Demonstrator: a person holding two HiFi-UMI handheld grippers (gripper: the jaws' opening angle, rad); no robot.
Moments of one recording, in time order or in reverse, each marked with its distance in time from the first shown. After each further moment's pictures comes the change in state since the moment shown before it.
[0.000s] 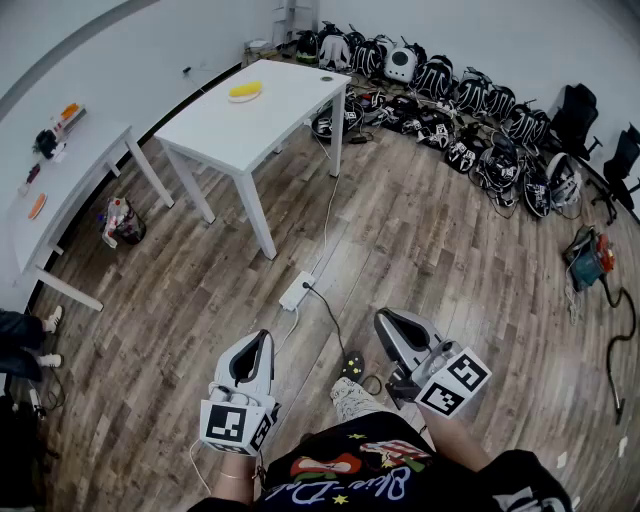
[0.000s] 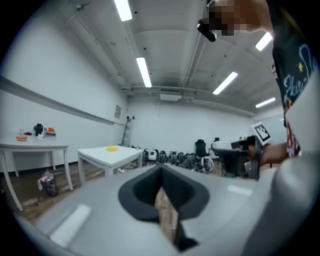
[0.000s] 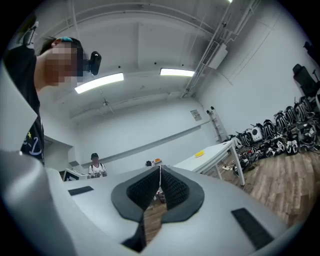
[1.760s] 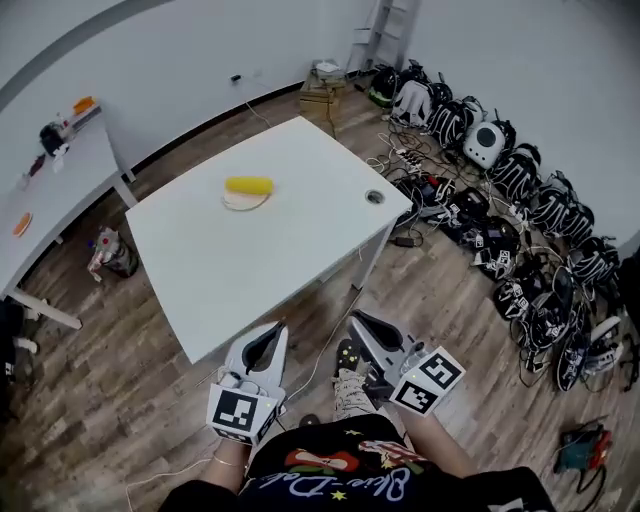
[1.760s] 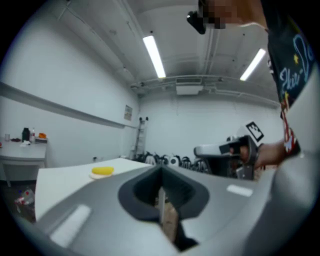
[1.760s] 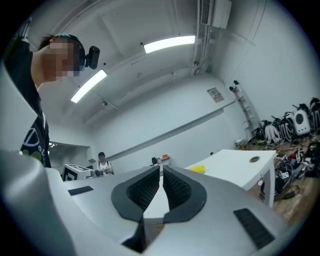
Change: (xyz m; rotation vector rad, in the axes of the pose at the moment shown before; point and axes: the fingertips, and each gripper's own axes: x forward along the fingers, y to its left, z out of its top) left arm 0.670 0.257 0.102 0.001 0.005 0.228; right arm 0.529 -0.511 0.152 0.024 0.179 0.373
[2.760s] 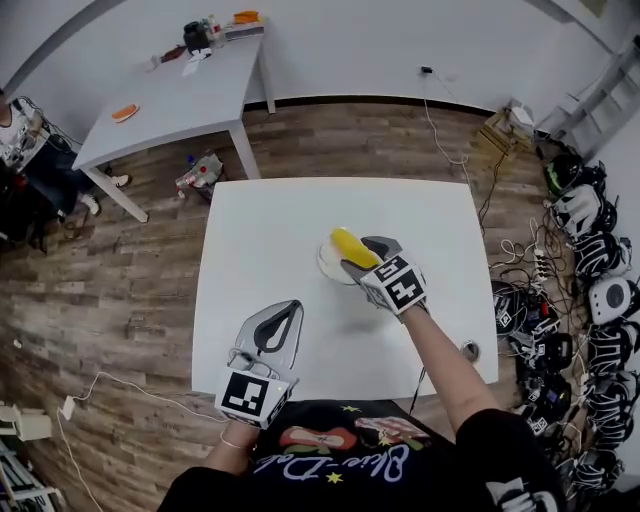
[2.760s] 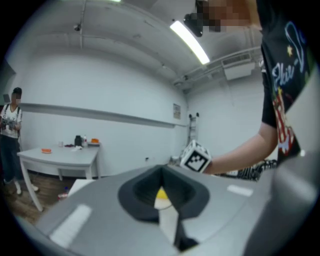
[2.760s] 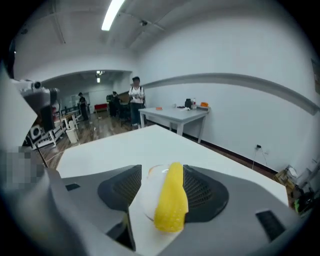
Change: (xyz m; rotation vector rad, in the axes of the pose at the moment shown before) left arm 0.161 0.285 0.031 -0.086 0.015 0.611; right arm 0.485 -0.214 -0.089 -0.568 0.786 0.497
